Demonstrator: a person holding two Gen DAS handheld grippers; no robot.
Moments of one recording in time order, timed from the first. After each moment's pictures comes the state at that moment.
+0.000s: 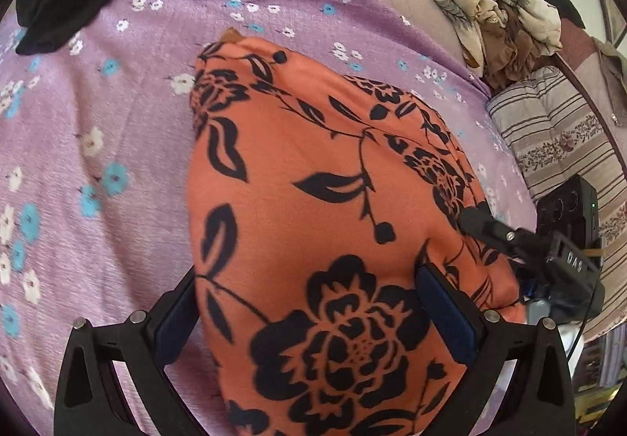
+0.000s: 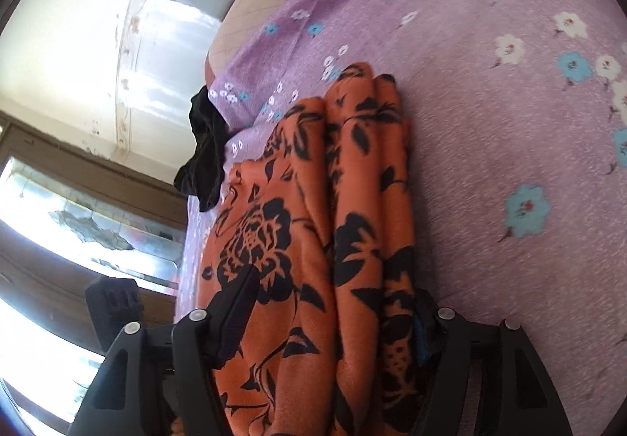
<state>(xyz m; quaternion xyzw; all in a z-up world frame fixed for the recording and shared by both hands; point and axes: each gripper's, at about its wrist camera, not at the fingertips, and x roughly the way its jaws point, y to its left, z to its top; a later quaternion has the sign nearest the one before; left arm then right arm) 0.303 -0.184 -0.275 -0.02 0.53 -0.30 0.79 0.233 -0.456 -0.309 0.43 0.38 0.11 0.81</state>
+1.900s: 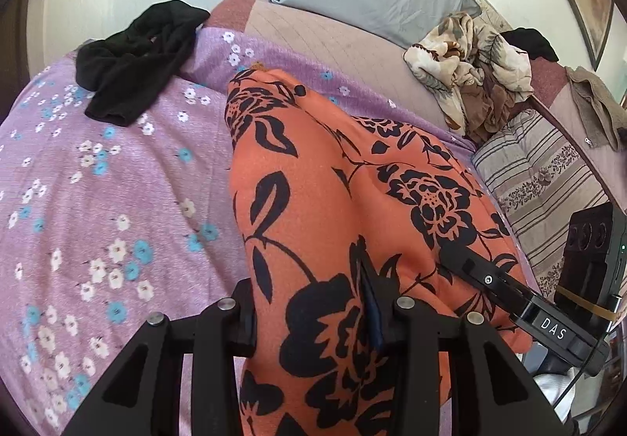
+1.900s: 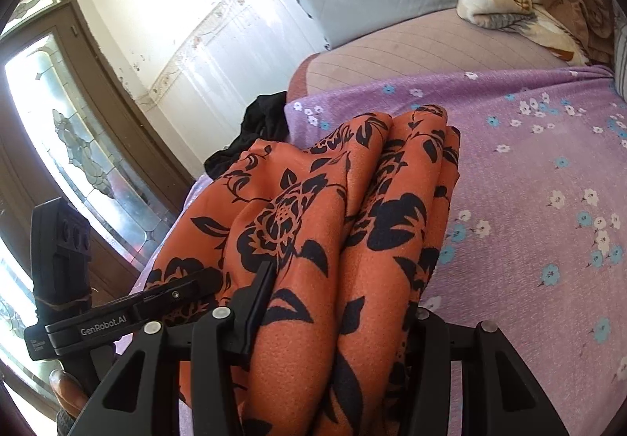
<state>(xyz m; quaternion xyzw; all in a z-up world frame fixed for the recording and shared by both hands) 0.256 -0.098 -0.172 -0.04 0.43 -0.28 0.86 0.189 -0.353 -0.191 0.25 0.29 0.09 0.92</state>
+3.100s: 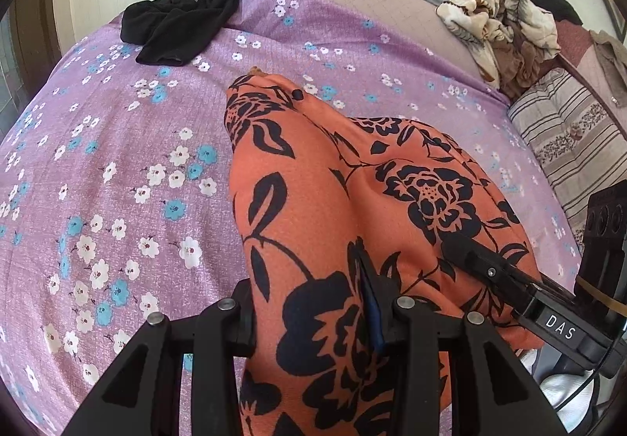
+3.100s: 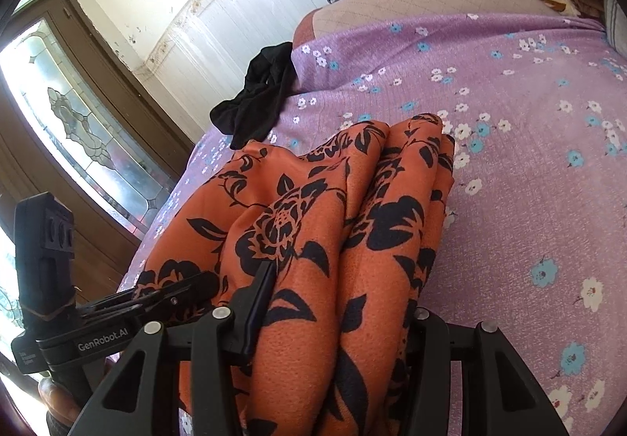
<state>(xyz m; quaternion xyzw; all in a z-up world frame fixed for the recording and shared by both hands) 0.208 -0.057 -0.219 0.02 0.48 -0.22 0.85 0.169 -0.303 -0.246 0.26 0.35 0.09 0.90</state>
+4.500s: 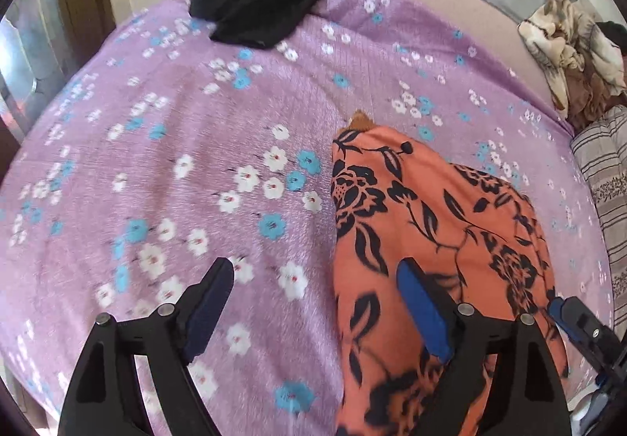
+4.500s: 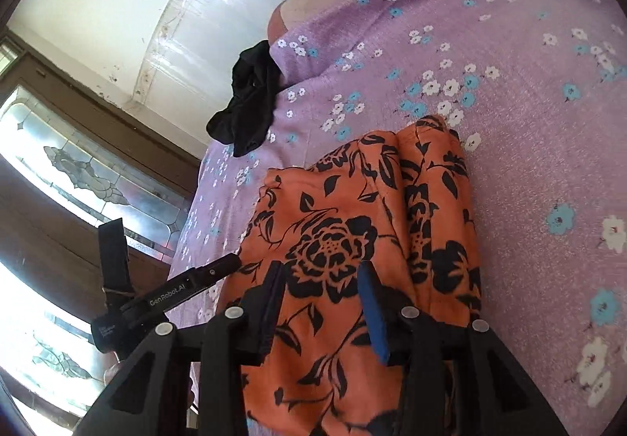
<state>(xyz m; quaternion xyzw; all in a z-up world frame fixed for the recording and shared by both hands) 0.246 -0.012 -0.217 0.01 0.49 -0.11 0.86 0.154 -0.317 -0.234 0.36 0.35 0.10 0.86</state>
